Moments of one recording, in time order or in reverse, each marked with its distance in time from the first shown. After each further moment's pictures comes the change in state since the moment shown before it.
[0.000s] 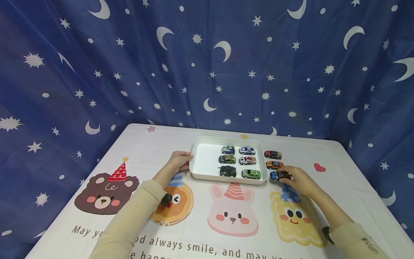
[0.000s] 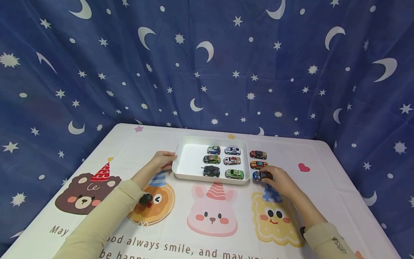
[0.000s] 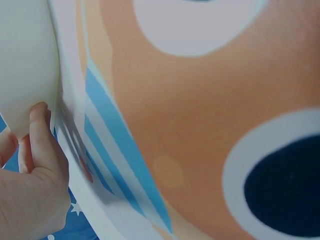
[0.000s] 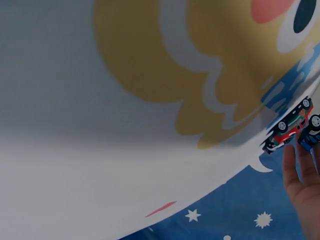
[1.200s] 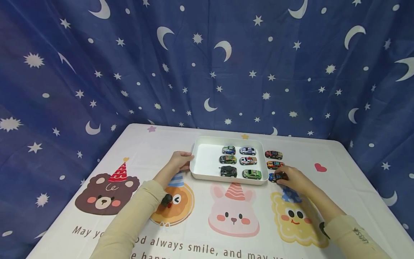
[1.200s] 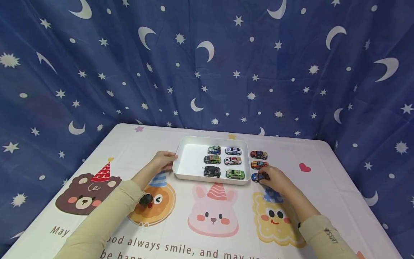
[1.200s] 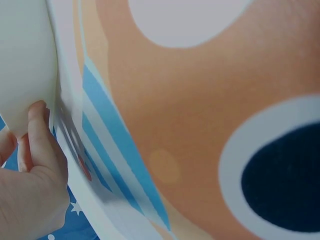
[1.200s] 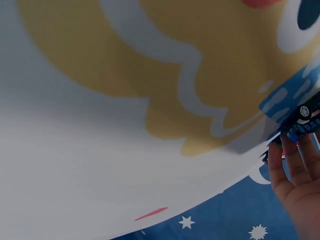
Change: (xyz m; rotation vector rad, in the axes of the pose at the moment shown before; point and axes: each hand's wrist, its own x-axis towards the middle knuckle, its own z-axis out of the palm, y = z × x) left_hand -0.001 0.000 0.000 0.011 -0.009 0.009; right_hand 0.017 0.003 0.011 -0.022 -0.121 0.049
